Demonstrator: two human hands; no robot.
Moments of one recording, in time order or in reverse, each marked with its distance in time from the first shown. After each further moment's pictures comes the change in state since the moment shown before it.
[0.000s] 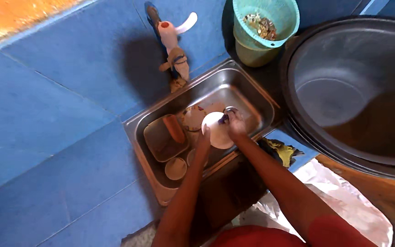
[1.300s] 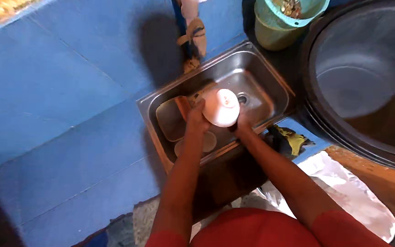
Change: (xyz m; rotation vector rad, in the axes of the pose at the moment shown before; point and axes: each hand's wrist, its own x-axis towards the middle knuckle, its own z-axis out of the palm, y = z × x) left_hand -0.010 0.063 -0.037 -0.786 0.060 -0.072; right_hand -0.035 -0.027 0.018 1.288 -0.091 0.712
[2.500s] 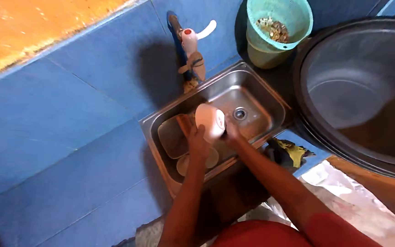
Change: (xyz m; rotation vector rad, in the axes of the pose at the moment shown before) left_hand -0.023 -0.016 -0.022 0.297 -0.072 0.341; right_hand 0.002 -0.005 0.039 -0.198 -0.156 -0.037
